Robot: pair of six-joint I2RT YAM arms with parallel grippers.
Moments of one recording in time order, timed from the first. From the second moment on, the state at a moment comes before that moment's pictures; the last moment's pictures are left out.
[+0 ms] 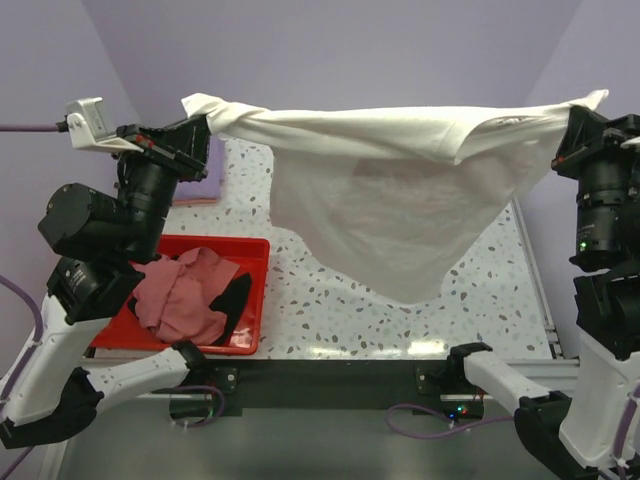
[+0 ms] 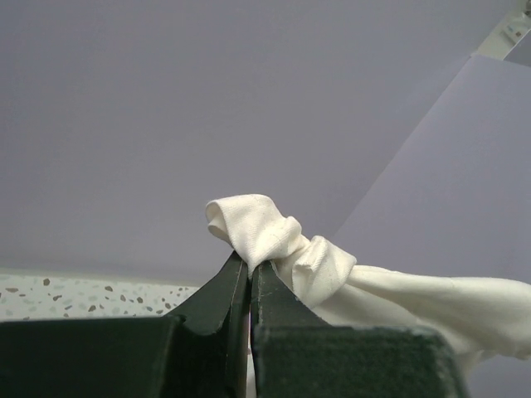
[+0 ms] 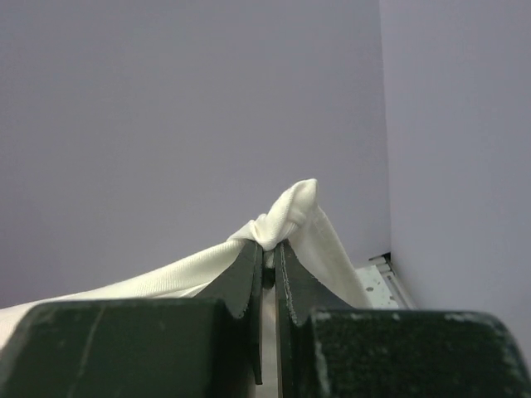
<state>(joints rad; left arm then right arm) -0.78 0.94 1.56 -0.24 -0.52 -0.38 0.16 1.00 1.93 -0.65 0.38 0.14</state>
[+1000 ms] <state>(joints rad) -0.16 1.96 2.30 -0.21 0.22 -0.70 0.14 1.87 2.37 -0.55 0.43 -0.07</state>
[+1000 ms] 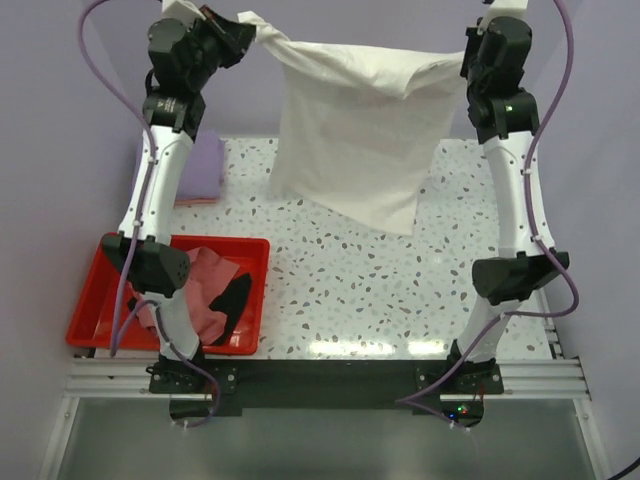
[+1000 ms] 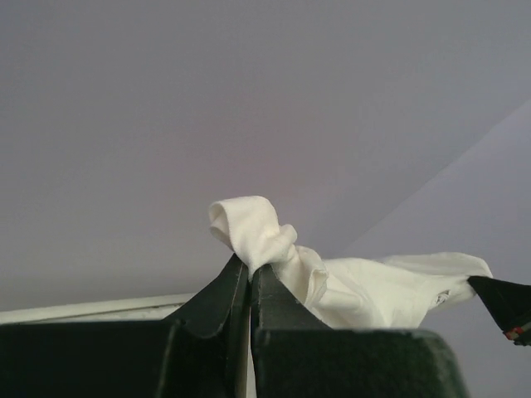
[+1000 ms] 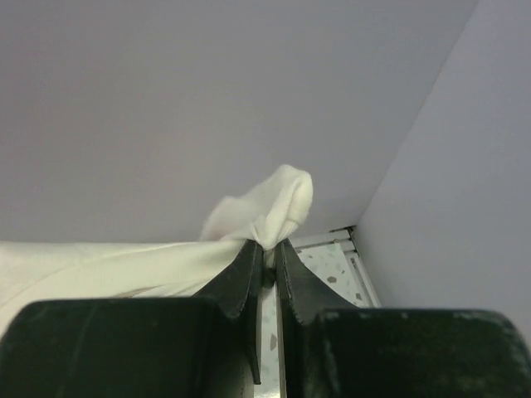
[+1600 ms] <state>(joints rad) -0.25 1.15 0.84 0.06 0.26 -0.71 0.14 1.16 1.39 -0.49 0.33 -0.06</state>
